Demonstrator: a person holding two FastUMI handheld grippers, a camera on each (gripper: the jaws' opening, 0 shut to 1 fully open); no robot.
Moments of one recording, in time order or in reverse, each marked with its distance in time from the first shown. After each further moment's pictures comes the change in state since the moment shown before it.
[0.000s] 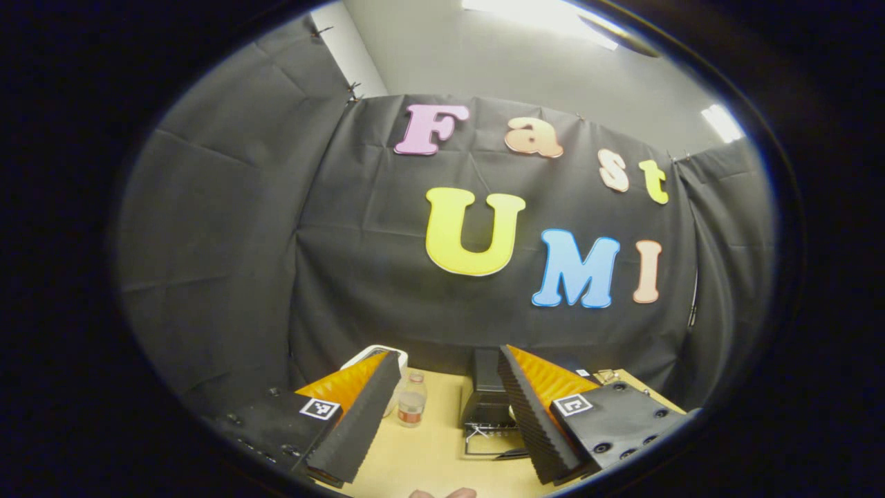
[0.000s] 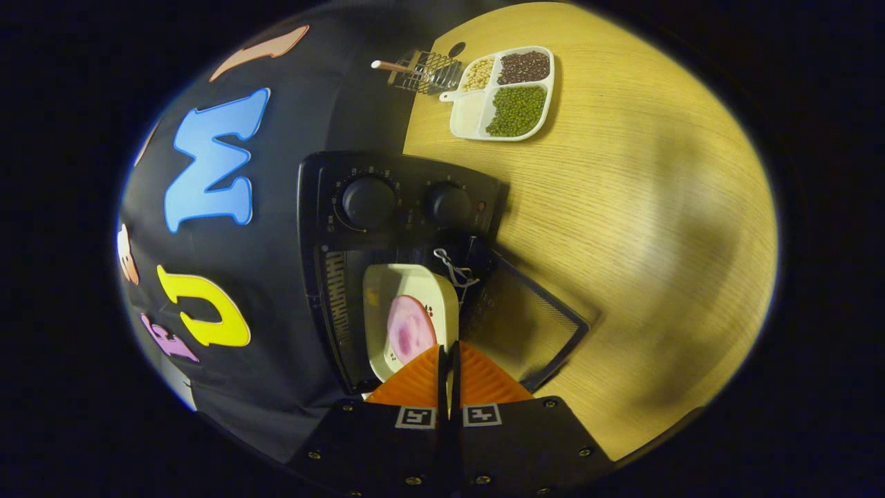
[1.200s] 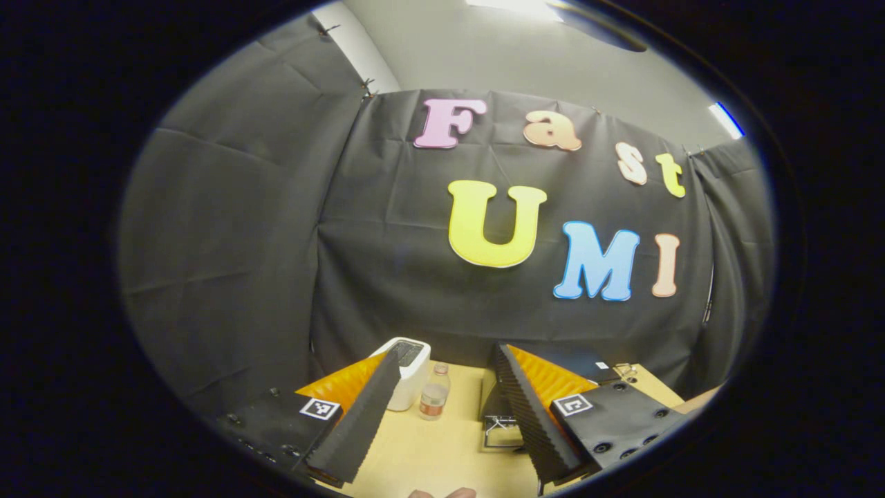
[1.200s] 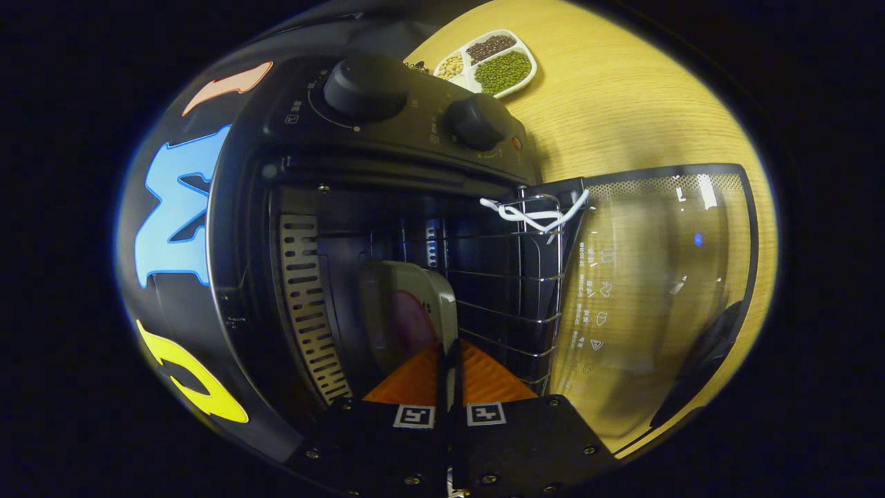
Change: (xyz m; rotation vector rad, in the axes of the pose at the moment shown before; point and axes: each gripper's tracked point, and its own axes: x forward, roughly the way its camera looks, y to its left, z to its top) left arm -0.006 0.022 -0.009 -0.001 0.032 0.067; right arm 0.122 0.053 -0.012 0.218 -0.324 -0.030
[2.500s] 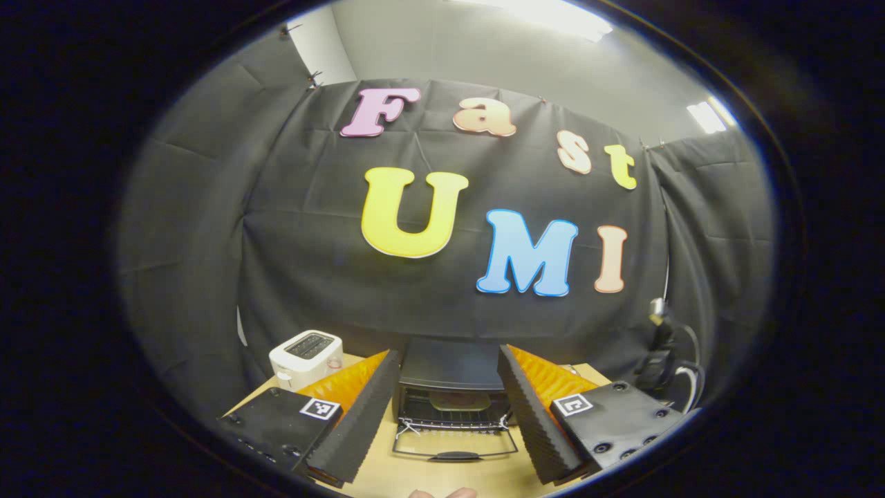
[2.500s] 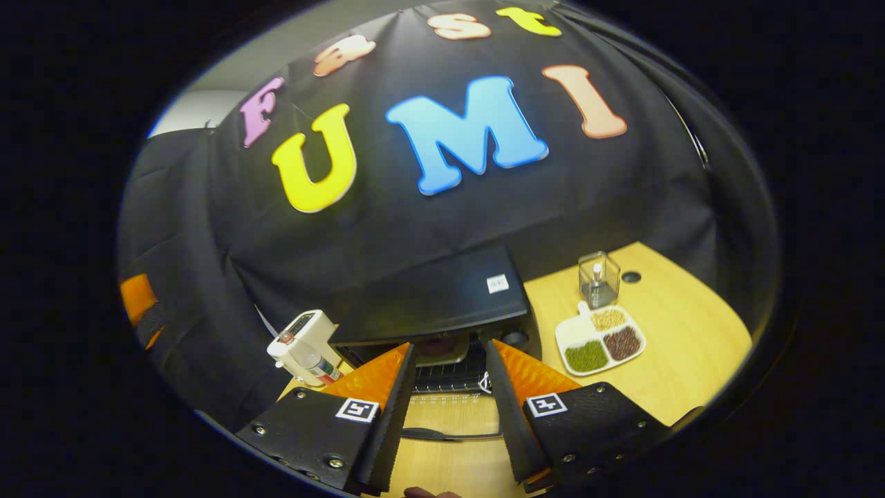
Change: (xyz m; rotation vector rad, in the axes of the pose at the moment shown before) left arm 0.027 -0.186 -0.023 0.006 0.020 -0.213; right arm -0.255 0.083 0.118 -1.382 -0.076 0.398
